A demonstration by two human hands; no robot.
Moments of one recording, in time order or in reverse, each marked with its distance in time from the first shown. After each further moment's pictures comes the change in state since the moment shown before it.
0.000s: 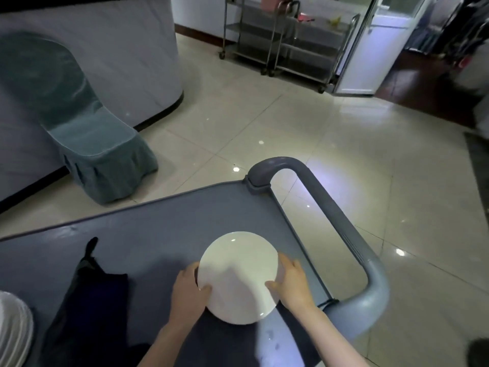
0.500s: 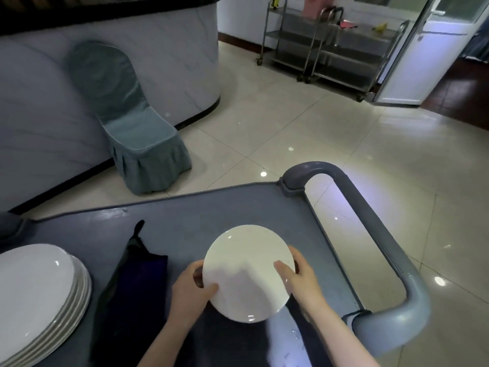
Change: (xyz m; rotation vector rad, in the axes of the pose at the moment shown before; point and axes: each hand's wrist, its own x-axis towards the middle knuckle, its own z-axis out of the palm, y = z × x) left_hand -0.042 -0.008 -0.057 -0.276 0.114 -0.103; right_hand -0.019 -0.039 0.016 0.682 -0.075 -0.069
